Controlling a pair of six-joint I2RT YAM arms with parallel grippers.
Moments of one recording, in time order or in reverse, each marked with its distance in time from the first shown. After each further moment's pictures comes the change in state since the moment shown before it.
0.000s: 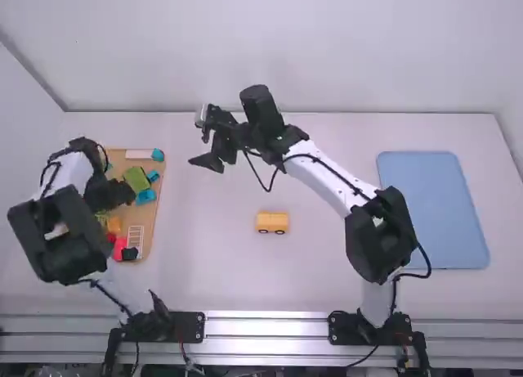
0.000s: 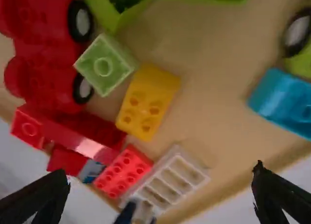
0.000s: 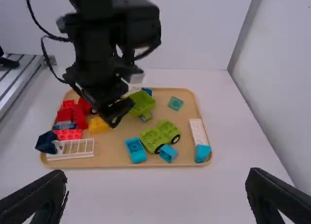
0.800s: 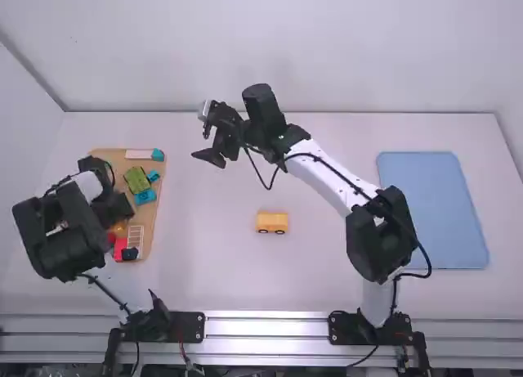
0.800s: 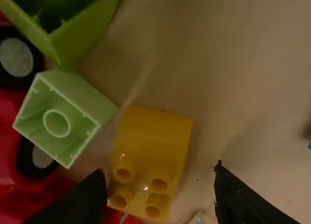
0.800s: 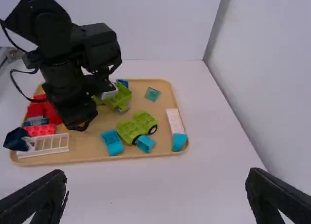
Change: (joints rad) left arm 0.029 0.025 -0.229 0.357 0.009 0.197; right arm -0.008 0.000 0.000 0.008 0.099 -0.001
